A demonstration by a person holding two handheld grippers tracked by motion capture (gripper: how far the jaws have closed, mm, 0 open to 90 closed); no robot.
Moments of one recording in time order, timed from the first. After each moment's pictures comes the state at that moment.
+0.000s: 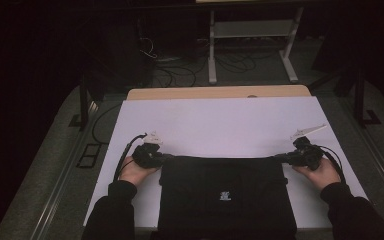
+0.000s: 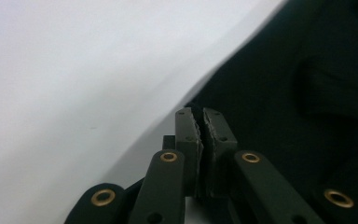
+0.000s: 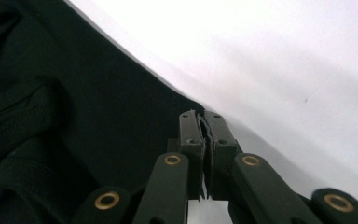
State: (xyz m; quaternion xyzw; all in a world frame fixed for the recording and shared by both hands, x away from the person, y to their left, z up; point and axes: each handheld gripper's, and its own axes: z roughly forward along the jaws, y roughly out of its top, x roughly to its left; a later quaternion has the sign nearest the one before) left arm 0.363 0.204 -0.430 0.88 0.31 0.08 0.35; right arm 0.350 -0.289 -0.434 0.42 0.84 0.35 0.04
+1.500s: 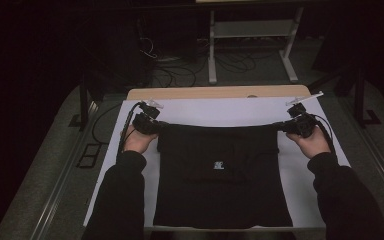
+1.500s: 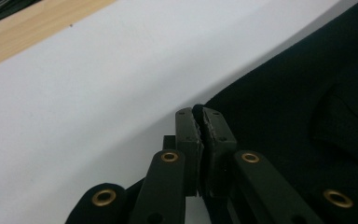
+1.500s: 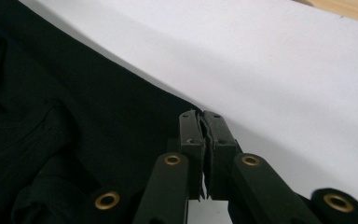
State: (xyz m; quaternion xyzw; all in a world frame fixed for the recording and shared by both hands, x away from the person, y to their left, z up) left arm 0.435 0.195 -0.372 0.85 0.39 0.15 0.31; right arm 0.418 -0.276 -0.380 0.47 0.81 0.34 0.10
